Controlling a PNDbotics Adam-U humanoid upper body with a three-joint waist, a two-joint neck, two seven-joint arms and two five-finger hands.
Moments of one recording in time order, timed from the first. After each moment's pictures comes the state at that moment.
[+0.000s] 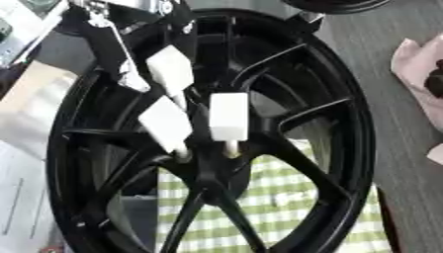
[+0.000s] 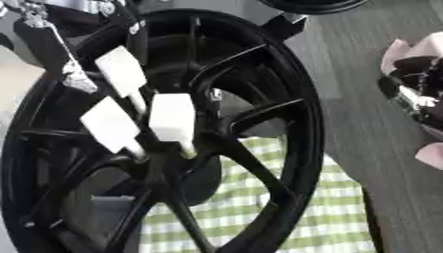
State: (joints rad) left arm -1.21 0.77 -0.48 -1.50 -0.16 -0.22 -0.89; right arm -0.44 -0.60 -0.02 -1.66 -0.26 0.06 0.05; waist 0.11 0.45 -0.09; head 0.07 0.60
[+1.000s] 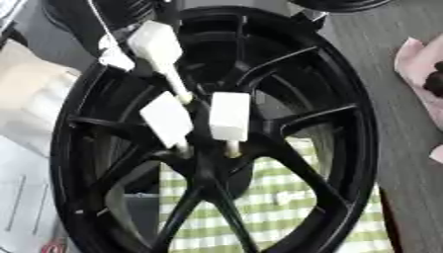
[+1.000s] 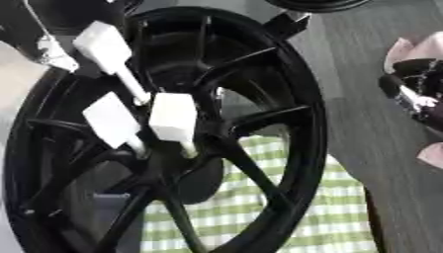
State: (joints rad) left arm -1.20 0.81 -0.28 -1.48 -0.13 -0.17 -0.88; right arm -0.41 -0.60 -0.03 -1.65 -0.26 0.05 0.05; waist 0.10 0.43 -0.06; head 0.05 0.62
